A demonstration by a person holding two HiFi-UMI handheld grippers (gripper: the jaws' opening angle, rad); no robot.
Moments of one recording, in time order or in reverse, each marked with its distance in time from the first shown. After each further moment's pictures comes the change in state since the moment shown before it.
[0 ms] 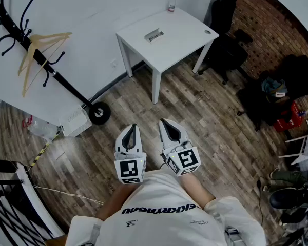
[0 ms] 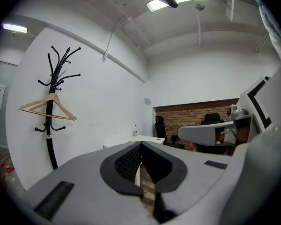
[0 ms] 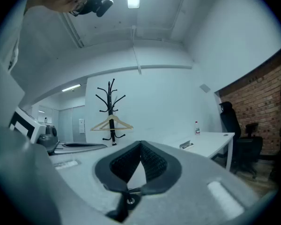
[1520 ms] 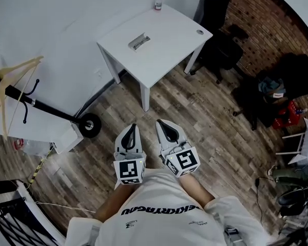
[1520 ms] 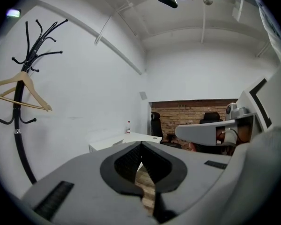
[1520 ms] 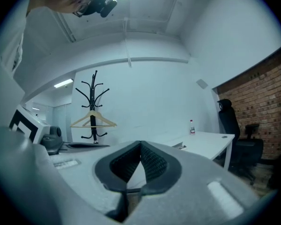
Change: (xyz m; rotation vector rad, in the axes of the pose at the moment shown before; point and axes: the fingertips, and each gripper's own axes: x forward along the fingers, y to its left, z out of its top) left arm 0.209 0.002 -0.014 -0.029 0.048 -0.092; right arm 0.132 -0.145 0.000 -0.015 0.037 -0.039
